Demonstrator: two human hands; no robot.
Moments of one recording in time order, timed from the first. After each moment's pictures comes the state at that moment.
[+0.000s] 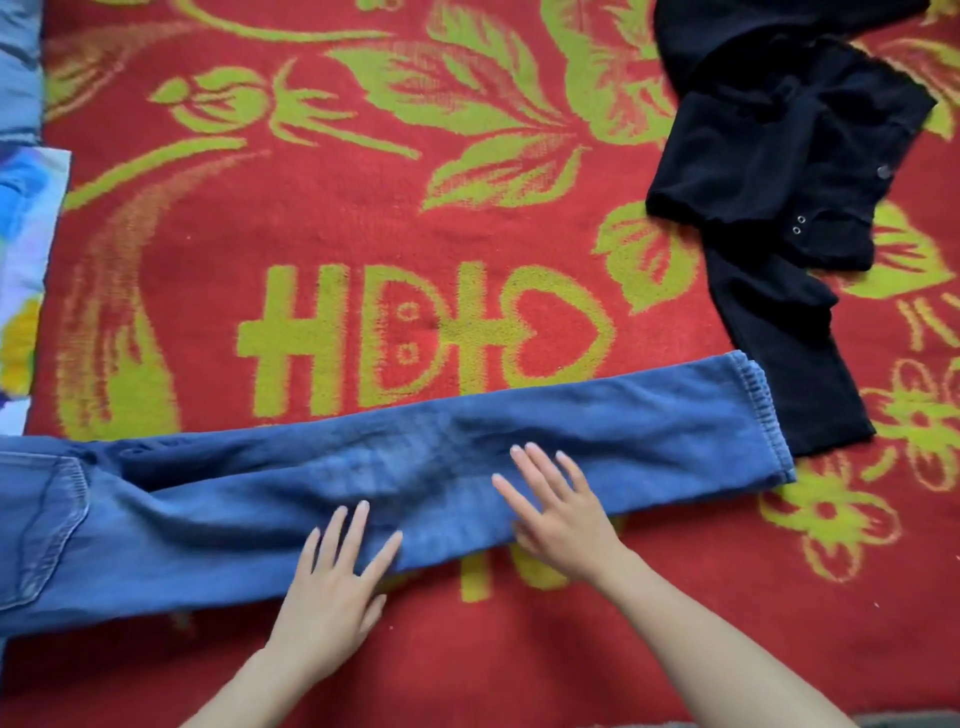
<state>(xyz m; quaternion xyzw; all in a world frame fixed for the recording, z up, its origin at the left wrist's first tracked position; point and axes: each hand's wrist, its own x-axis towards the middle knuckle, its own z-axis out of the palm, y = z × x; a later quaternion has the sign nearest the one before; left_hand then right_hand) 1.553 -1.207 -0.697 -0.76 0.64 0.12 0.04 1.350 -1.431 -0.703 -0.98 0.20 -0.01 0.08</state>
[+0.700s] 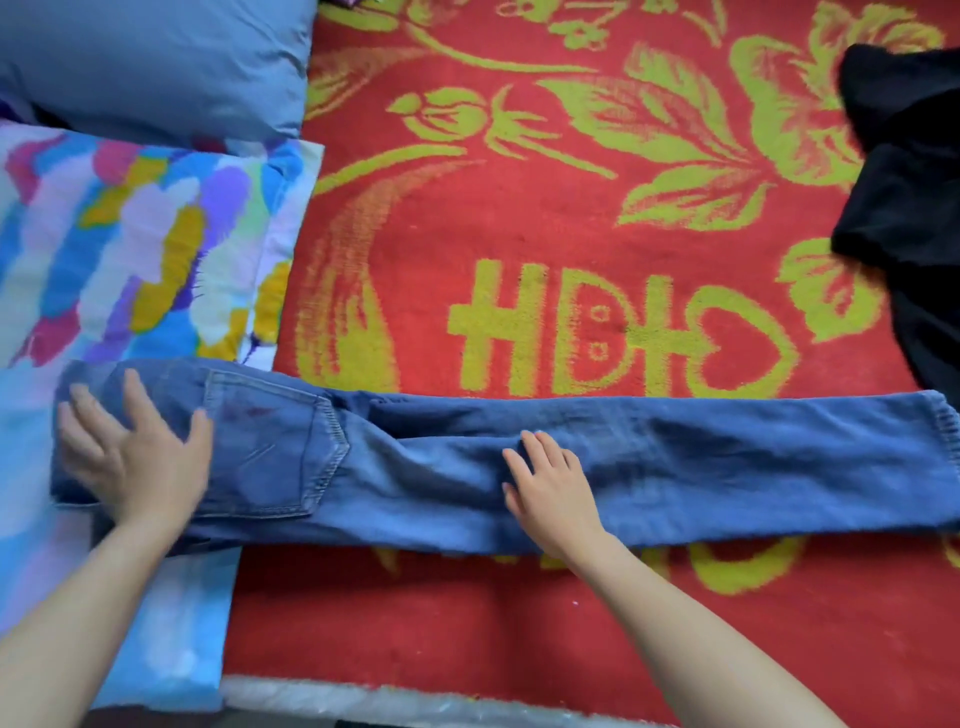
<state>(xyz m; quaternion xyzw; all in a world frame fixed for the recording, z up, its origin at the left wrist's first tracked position) 1.834 -1.079 -0.603 -0.99 0.10 -0.01 -0.10 1.552 -1.294 -0.669 -0.96 0.25 0.08 0.12</state>
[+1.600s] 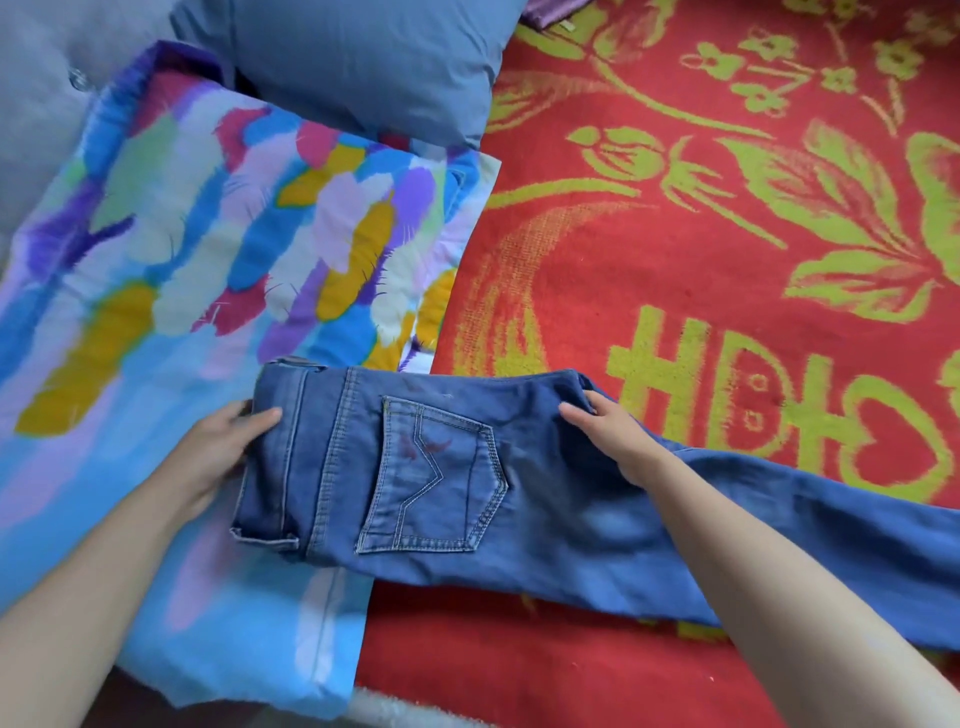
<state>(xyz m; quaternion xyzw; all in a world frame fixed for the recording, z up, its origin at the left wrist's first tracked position) 1.944 -0.978 -0.602 -0.77 -0.10 0.39 -0.50 1.736 -1.292 -0.648 -0.64 0.46 0.12 0.60</state>
